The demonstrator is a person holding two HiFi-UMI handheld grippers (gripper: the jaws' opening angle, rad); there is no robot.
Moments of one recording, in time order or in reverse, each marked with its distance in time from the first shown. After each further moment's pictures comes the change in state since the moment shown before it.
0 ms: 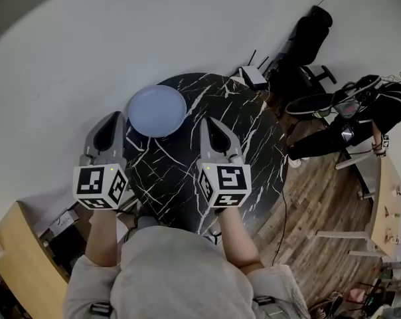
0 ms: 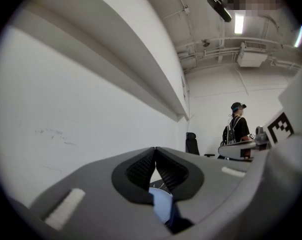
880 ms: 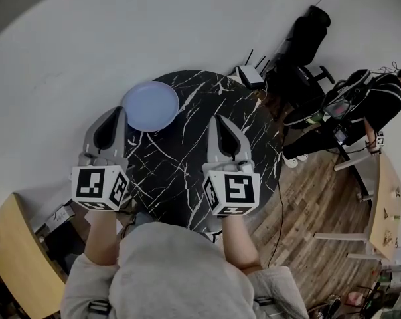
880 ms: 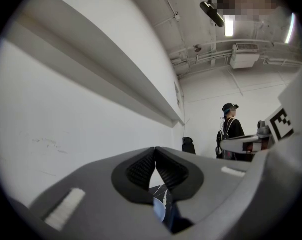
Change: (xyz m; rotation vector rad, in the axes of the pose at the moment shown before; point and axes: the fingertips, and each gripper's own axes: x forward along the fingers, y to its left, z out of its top) left arm -0.016 -0.056 0.027 0.047 -0.086 -0.022; right arm -0.058 -0.030 0.040 -0.044 -0.135 -0.027
